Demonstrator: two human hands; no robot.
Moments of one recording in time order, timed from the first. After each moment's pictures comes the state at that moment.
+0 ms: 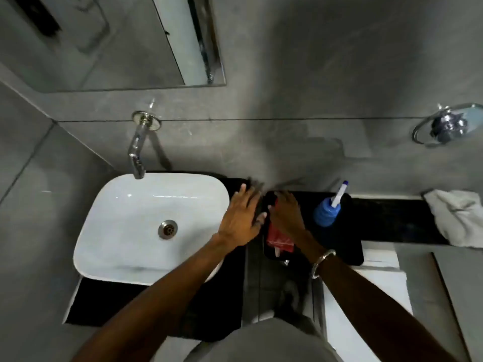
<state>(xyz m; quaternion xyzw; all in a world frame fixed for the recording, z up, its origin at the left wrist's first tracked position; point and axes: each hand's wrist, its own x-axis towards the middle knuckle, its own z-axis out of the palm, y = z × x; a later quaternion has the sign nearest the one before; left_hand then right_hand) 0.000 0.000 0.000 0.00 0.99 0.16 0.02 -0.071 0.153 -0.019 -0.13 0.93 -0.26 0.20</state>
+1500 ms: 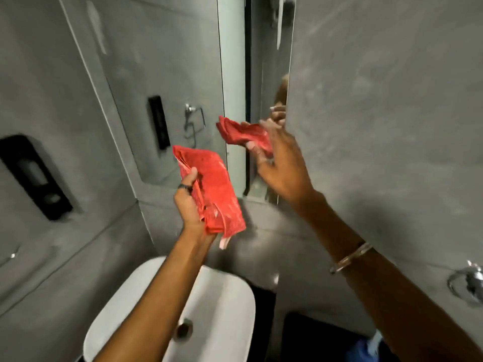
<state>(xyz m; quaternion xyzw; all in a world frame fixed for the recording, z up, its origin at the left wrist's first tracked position) -0.022 -0.122 0.307 -0.09 0.32 0.88 -0.35 -0.129 0.009 0.366 -0.40 0.79 -0.43 -0.19</state>
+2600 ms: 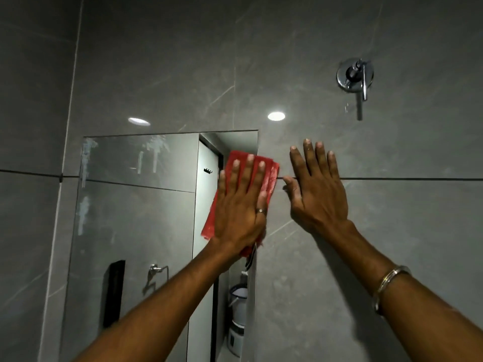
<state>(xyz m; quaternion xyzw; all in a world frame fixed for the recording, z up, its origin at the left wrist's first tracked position) -0.207 -0.108 0.579 0.01 0.79 -0.07 -0.60 -0.274 0.068 0.618 -0.27 0.73 -0.13 -0.62</state>
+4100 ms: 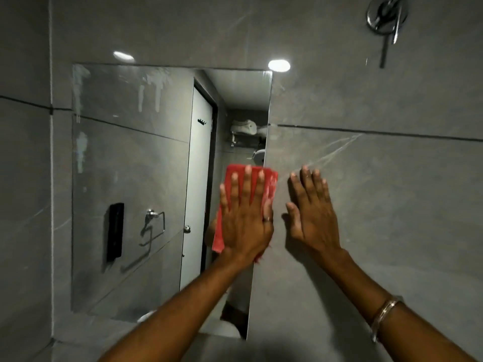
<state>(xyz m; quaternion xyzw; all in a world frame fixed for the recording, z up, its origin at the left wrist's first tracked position) -0.219 -0.098 0.445 -0.02 0.80 0.04 -0.60 -0.249 0.067 0.471 -0.33 0.76 -0.17 -0.53</state>
